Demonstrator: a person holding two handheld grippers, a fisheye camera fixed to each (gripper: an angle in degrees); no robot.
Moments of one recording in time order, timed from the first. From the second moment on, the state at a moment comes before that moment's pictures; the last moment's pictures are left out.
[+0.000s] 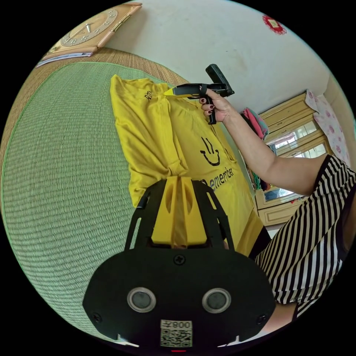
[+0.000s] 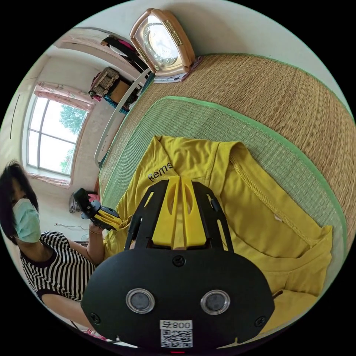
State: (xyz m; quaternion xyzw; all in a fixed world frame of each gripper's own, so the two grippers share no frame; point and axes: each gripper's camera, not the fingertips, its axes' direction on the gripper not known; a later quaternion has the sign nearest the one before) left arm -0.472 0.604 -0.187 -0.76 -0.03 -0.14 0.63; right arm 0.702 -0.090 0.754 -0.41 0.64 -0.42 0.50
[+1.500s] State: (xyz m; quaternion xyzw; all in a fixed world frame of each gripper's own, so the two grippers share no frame) left arm -0.502 0.618 -0.178 -0.74 -0.08 -0.18 0.65; right arm 0.834 0.029 0.755 -0.45 0.64 -0.53 0.34
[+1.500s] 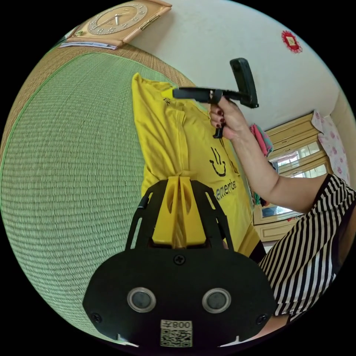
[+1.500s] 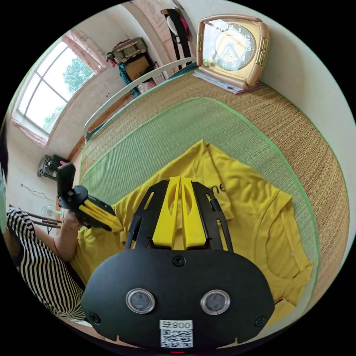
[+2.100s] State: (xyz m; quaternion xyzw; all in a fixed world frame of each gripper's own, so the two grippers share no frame) left arm -0.505 0.613 -0.209 -0.73 -0.10 -0.16 0.66; right arm 0.839 0.039 0.695 -0.47 0.61 -0.52 0.36
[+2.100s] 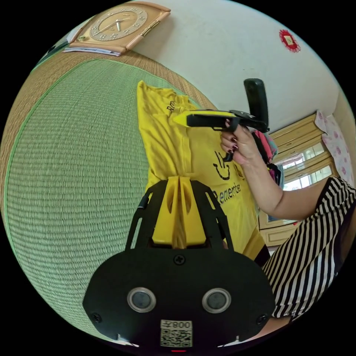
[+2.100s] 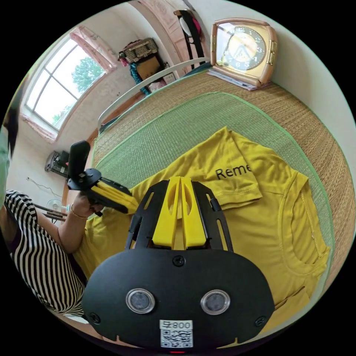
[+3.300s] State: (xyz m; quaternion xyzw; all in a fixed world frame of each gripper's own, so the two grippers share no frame) left arm -0.521 0.559 -0.338 -0.59 -0.12 -0.23 0.77; right arm 0.751 0.054 0.530 -0.38 0.64 -0.43 0.50
